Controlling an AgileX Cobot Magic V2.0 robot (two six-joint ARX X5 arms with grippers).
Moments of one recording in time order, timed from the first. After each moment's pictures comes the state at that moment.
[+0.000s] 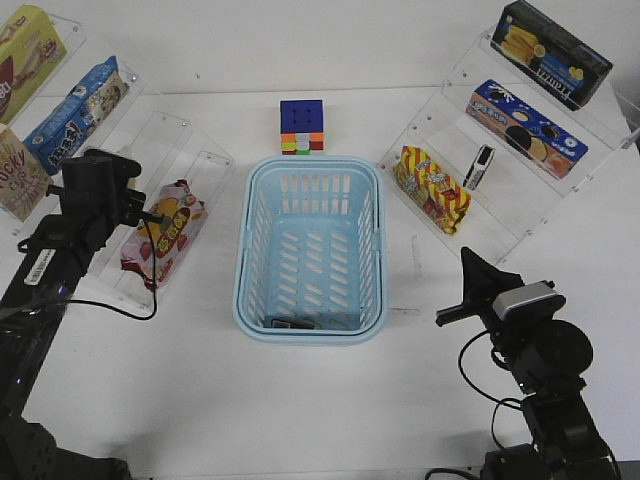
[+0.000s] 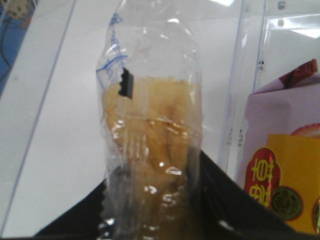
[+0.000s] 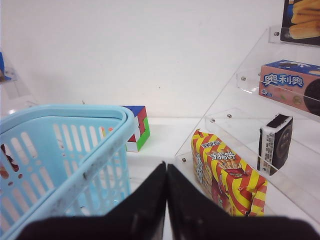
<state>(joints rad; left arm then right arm) -0.03 1.57 1.41 -0.41 -0.24 0.38 0.15 0.58 0.52 0.04 -0.16 0.13</state>
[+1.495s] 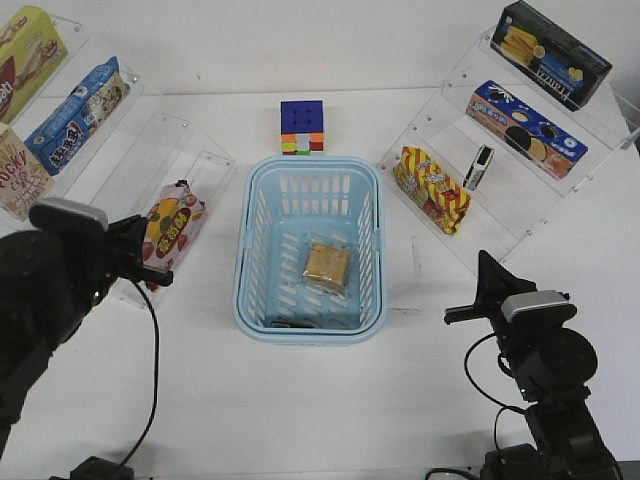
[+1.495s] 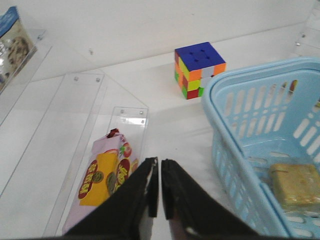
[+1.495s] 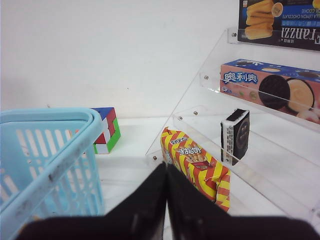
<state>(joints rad) -0.29 0.97 1.36 -0.64 -0.05 0.03 0.16 0.53 0.52 -0.03 -0.03 0.13</state>
